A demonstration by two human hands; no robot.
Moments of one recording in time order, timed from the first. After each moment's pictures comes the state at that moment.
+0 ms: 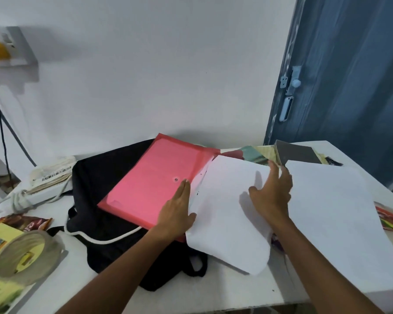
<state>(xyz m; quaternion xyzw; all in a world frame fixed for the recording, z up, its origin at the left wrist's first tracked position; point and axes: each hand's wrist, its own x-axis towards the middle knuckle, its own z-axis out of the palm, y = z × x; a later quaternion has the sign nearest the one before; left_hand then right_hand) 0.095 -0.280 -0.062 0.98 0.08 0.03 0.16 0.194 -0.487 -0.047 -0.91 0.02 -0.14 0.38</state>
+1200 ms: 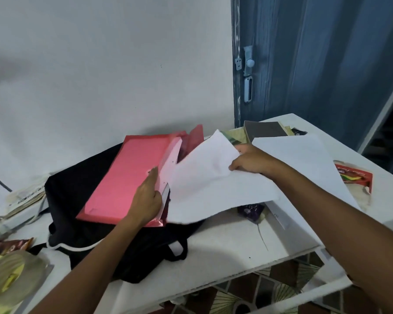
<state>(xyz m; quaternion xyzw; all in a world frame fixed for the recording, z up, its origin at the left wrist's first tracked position) 0.093 -0.283 -0.041 0.96 0.07 0.10 0.27 0.199 -0.553 0.013 -0.85 -0.13 0.18 0.48</state>
